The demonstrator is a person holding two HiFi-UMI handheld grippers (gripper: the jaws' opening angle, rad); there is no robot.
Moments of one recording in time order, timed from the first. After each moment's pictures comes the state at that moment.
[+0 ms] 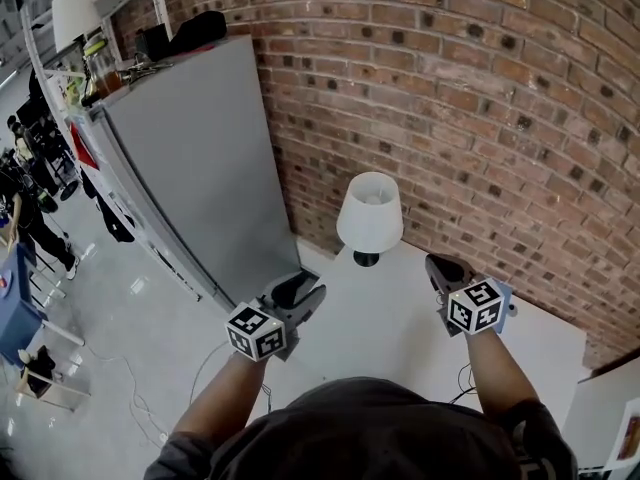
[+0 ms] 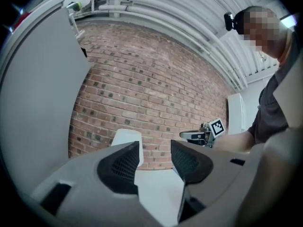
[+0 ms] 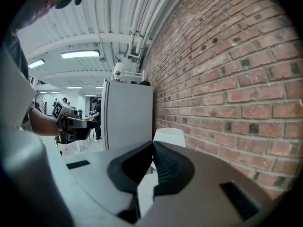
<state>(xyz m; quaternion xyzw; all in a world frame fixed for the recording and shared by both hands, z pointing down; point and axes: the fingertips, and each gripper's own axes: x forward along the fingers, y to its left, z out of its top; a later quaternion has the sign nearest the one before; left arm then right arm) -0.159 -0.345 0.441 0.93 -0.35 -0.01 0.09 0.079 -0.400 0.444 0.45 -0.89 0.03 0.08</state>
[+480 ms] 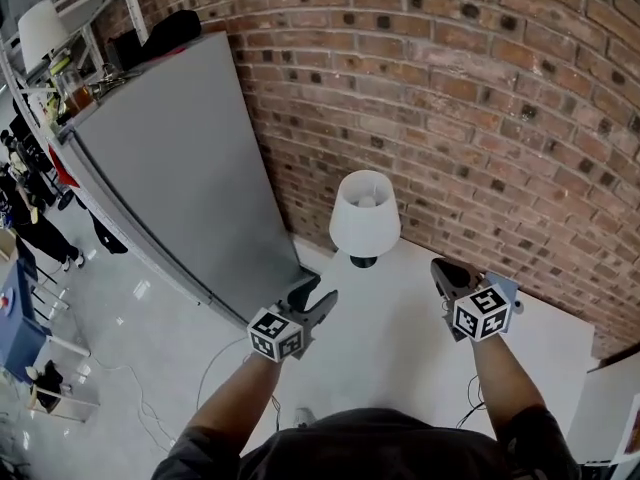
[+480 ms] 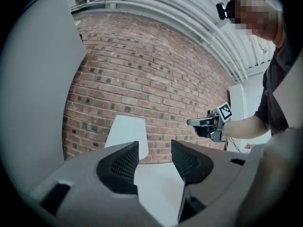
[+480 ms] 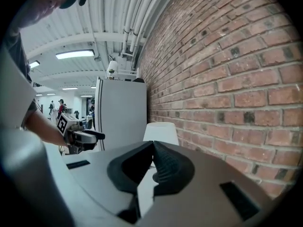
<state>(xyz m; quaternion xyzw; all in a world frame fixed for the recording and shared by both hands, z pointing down) -0.121 -0.405 0.515 0.93 -0.34 0.02 0.09 0.107 -0.427 0.471 0.46 -0.88 0.05 0.08</state>
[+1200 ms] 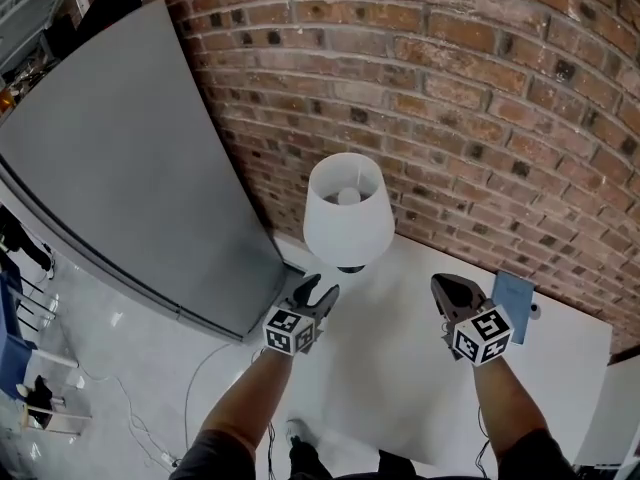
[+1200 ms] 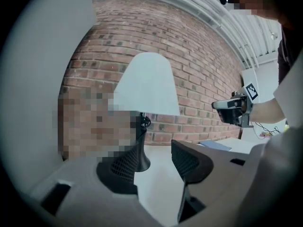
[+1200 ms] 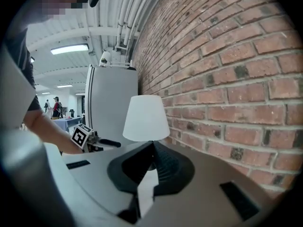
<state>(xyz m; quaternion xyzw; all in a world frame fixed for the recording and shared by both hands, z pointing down) -0.074 -0.536 0.702 0.92 -0.38 0.07 0.11 0.138 -0.483 0.600 0.48 -0.87 0.06 0.09</state>
